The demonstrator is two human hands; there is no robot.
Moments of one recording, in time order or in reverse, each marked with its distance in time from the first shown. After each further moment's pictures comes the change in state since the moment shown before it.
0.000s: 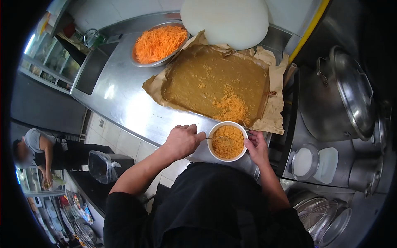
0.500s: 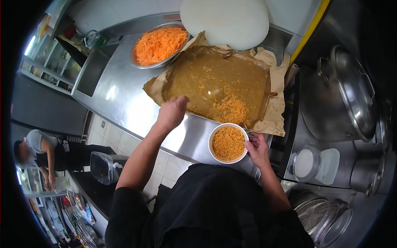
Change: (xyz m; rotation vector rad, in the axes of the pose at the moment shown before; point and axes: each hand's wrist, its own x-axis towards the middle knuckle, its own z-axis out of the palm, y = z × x) left_hand 0.048 -0.080 0.014 -0.200 0.190 -0.455; right_hand 0.000 0.003 -0.002 -0.002 0.005 -0.003
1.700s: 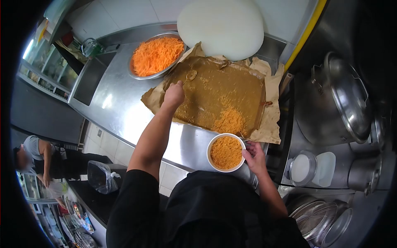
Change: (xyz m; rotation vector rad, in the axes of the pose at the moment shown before) left_hand 0.126 -0.039 0.034 0.106 0.017 -0.178; right_hand -0.001 -0.001 0.000 -0.003 0.004 0.026
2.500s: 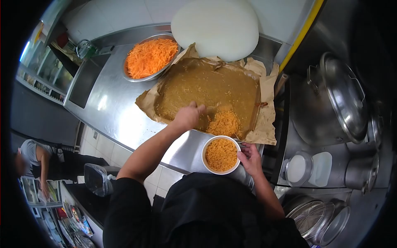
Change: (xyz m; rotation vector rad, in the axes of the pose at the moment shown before) left_hand -0.072 0.061 0.003 -0.005 -0.291 0.389; right_hand 0.001 0.000 -0.001 0.032 -0.010 -0.014
